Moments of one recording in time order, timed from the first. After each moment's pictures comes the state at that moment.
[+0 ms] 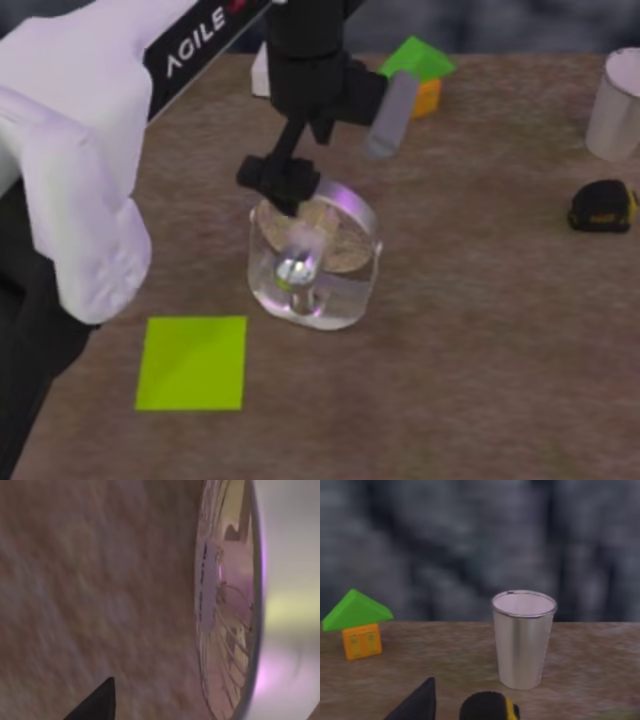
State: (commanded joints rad) left arm -0.60 2.49 2.55 -1.63 0.01 1.32; right arm 0.00 0.00 0.00 0.00 0.00 0.00
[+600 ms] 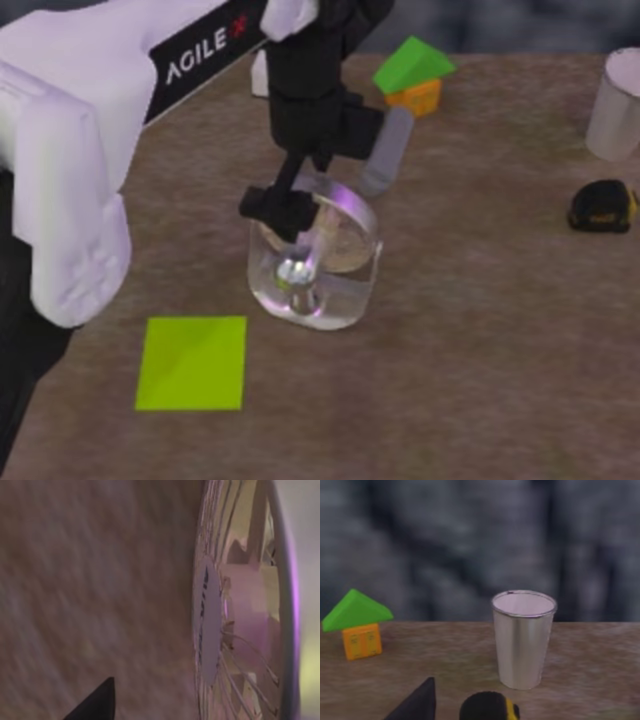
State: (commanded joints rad) left arm -0.60 2.41 2.28 -1.44 0.00 1.32; right arm 0.00 0.00 0.00 0.00 0.00 0.00
